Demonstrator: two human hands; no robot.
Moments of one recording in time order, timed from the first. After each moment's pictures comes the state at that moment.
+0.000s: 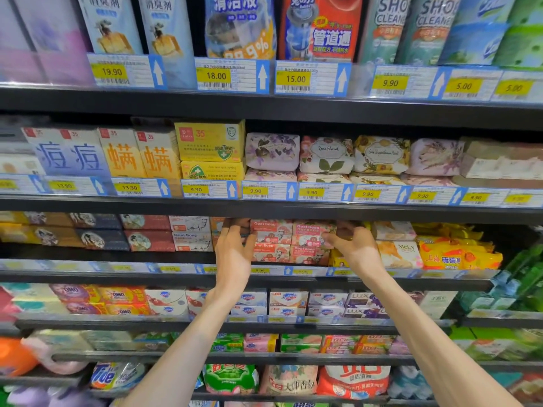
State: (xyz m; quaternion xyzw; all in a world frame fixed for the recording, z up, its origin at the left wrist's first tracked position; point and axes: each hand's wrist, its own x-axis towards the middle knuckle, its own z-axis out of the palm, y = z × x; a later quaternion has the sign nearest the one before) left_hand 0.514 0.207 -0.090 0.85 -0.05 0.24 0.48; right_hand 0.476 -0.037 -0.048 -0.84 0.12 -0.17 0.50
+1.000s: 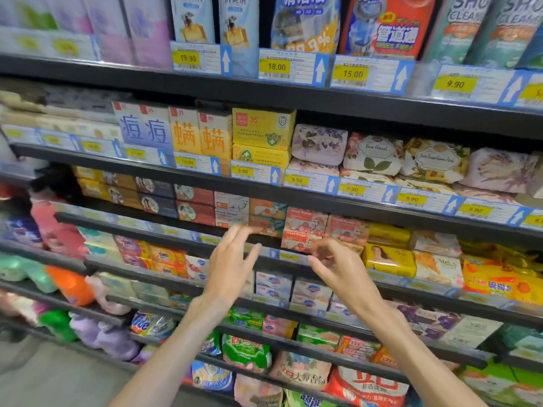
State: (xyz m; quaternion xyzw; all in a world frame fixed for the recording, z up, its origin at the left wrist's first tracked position) left_hand 0.439 0.271 -0.090 0.91 -0.05 0.25 0.34; right_hand 0.429 0.025 -0.062 -0.92 -0.18 -0.13 0.33
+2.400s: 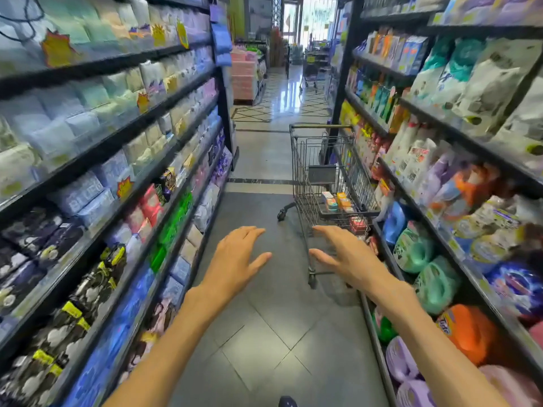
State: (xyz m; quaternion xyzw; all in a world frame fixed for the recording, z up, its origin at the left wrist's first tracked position) left_hand -0.048 1.040 -0.138 0.84 0.50 0.21 0.08; right_hand 0.225 1.001 -0.108 -0.61 -0.77 0.07 0.19
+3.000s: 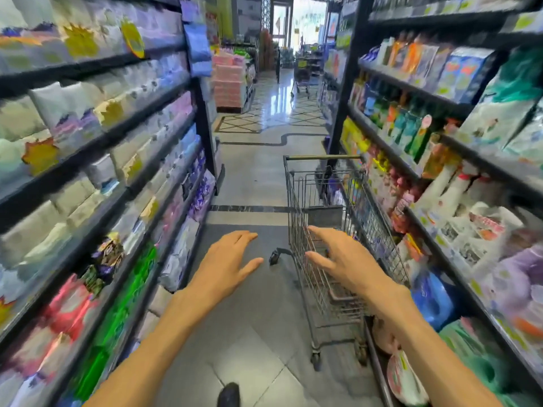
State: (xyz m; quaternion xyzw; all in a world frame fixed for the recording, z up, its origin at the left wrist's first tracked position) left_hand 0.021 1.519 -0.128 0.85 0.47 0.20 0.08; right_hand 0.301 1.473 -0.096 -0.63 -0.76 0.06 0.17
